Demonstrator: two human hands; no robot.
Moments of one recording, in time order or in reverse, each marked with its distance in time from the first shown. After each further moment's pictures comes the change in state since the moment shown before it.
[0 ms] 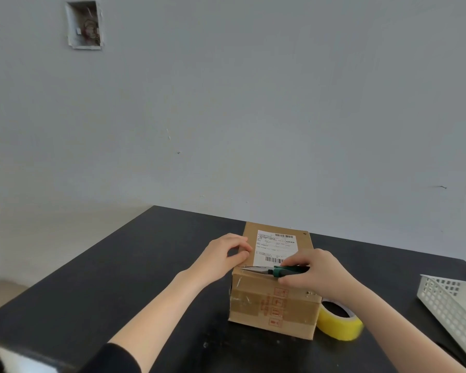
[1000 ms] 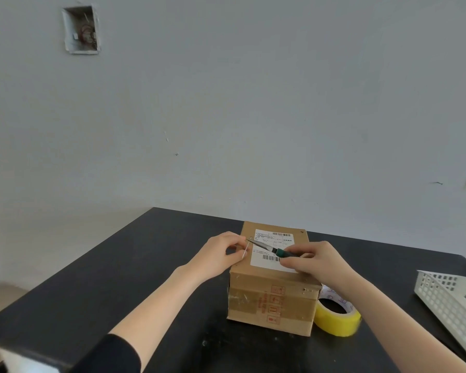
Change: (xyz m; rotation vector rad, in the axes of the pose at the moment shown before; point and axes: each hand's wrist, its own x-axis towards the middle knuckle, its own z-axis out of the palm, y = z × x) left_hand 0.003 0.012 -0.005 0.008 -0.051 -0.029; right_hand -0.003 0.002 -0.012 0.383 0.052 0.115
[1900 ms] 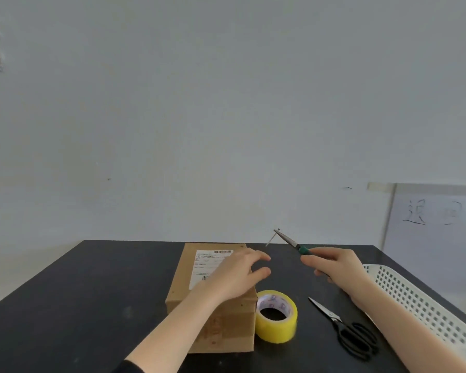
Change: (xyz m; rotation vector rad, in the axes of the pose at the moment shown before) left_hand 0.042 0.126 0.084 0.147 -0.137 0.239; right_hand -0.059 0.068 -0.105 0.207 0.465 0.163
